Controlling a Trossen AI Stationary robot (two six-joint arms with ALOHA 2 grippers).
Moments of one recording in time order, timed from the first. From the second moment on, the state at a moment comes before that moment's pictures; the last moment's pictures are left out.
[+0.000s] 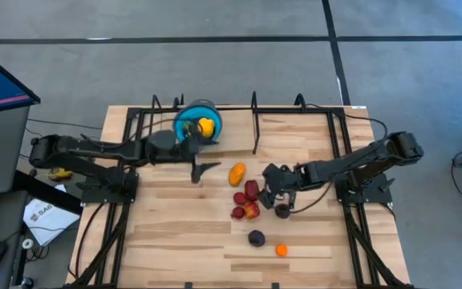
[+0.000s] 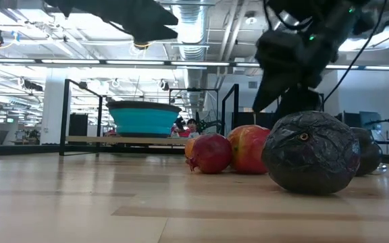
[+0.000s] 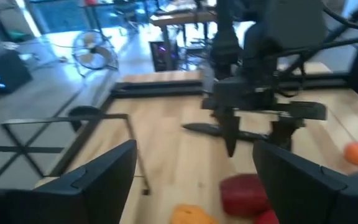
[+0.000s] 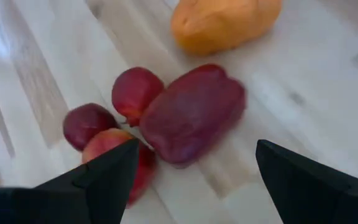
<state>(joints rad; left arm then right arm) 0.07 1.17 0.75 0.19 -0.11 0.12 0.17 1.49 0.79 -0.25 0.21 0.83</state>
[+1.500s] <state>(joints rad) -0.12 1.43 0.75 0.35 -0.10 0.60 0.00 1.56 0.92 0.06 -0.06 0.33</state>
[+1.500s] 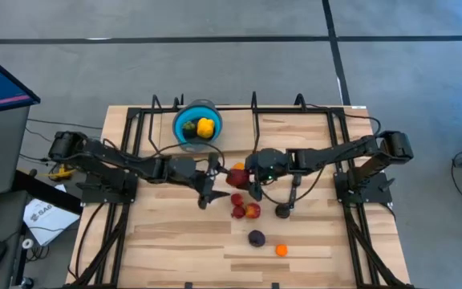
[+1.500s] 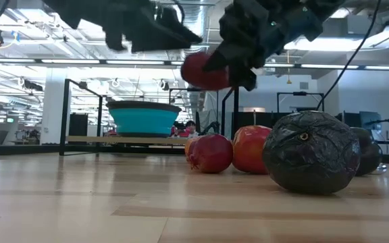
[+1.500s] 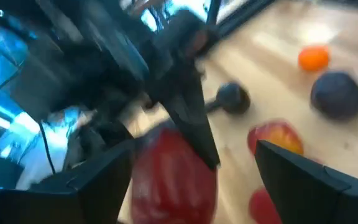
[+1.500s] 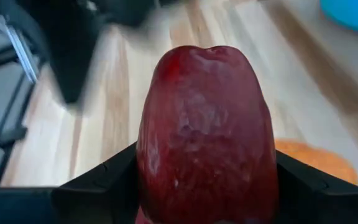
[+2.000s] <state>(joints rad) -0.12 1.56 0.75 0.55 -0.27 0.61 0.00 1.56 0.92 0.15 -0.12 0.33</state>
